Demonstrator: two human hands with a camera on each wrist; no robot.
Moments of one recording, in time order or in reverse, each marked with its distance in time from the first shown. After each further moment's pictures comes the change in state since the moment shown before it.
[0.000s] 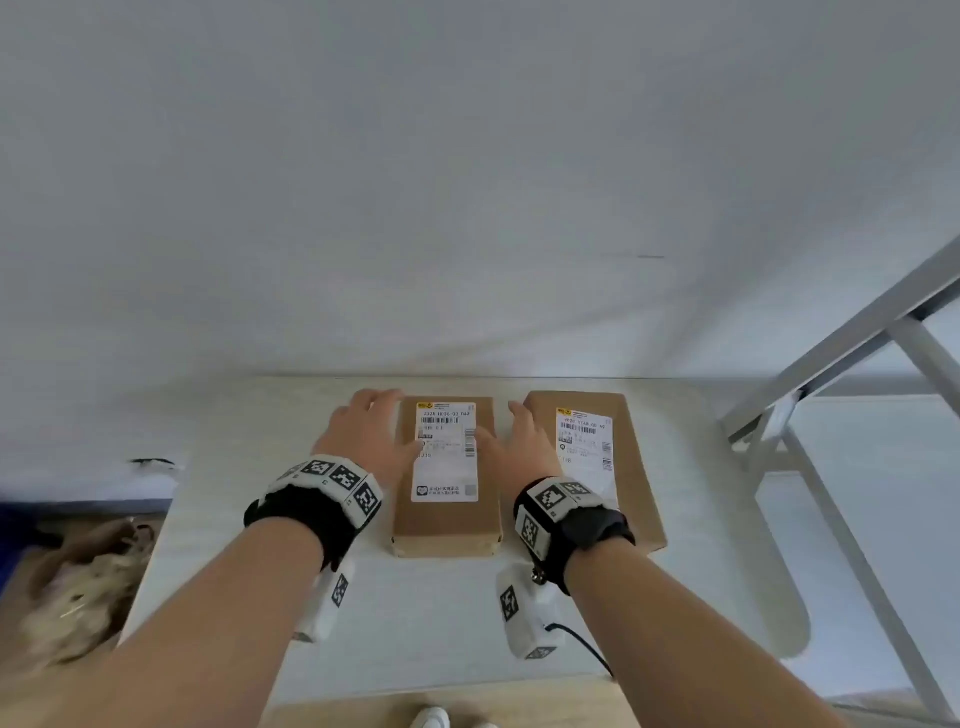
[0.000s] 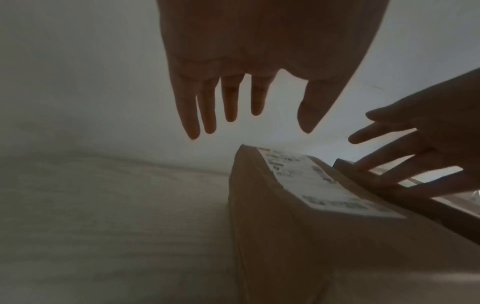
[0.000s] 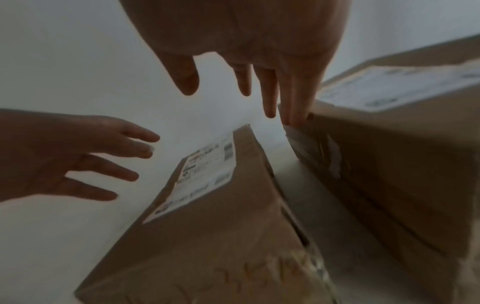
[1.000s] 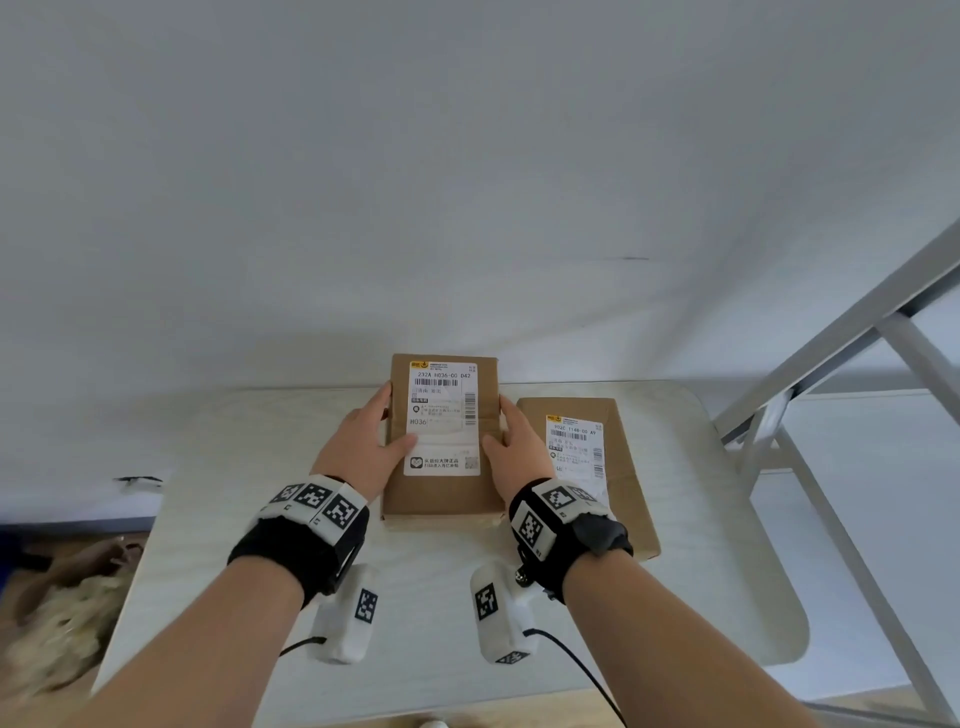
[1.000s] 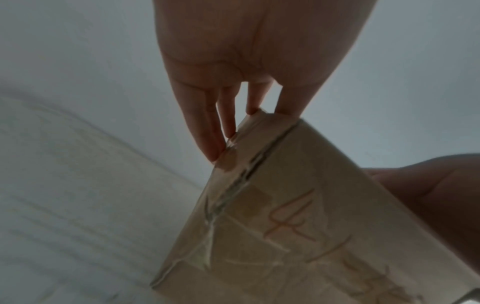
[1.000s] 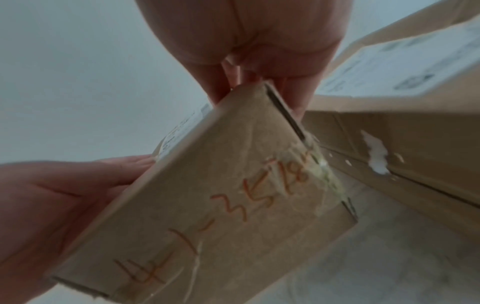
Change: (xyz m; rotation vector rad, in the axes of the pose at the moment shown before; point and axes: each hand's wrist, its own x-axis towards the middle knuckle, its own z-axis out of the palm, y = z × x) left_hand 0.006 0.010 -0.001 -0.402 -0.033 0.004; right_hand 0.008 0.000 -0.008 0.211 -0.006 -0.003
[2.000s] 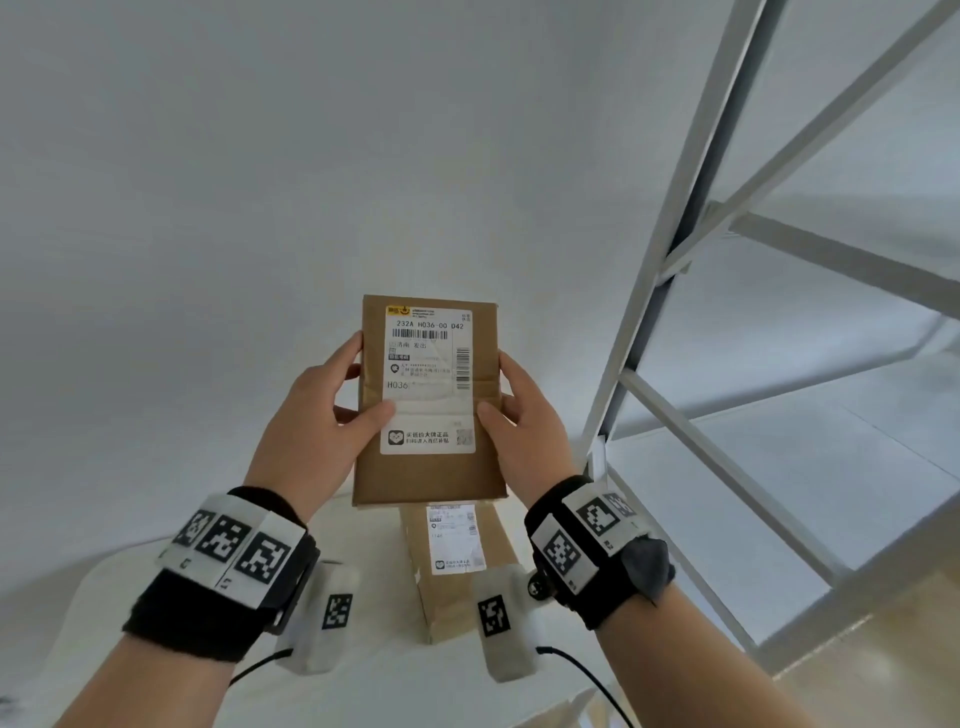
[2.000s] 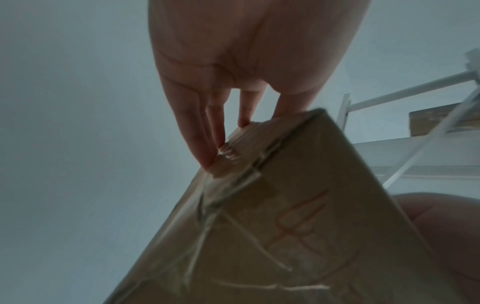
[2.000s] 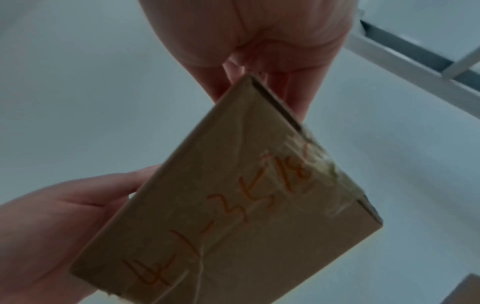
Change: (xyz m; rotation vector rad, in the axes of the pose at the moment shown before) left_hand -0.113 0.187 -0.054 -0.071 0.191 0.553; right_hand -0.154 -0.063 -0.160 0.254 0.372 -0.435
